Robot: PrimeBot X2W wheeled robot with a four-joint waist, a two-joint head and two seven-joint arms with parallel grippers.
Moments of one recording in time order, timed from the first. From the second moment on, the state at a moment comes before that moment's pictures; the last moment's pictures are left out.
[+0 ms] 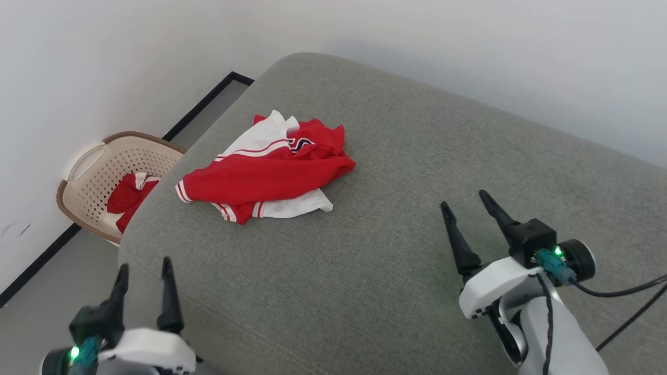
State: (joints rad) left arm -0.03 0.06 0.13 0.27 -0.12 -0.05 -0.26; right arm -0.33 -0.05 0.14 0.51 0.07 0.13 -0.26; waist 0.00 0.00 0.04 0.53
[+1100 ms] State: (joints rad) left arm -0.74 0.63 -0.28 0.80 -0.87 -0.13 0.51; right arm -0.49 -0.05 0.14 0.39 0.04 0.13 -0.26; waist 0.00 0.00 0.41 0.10
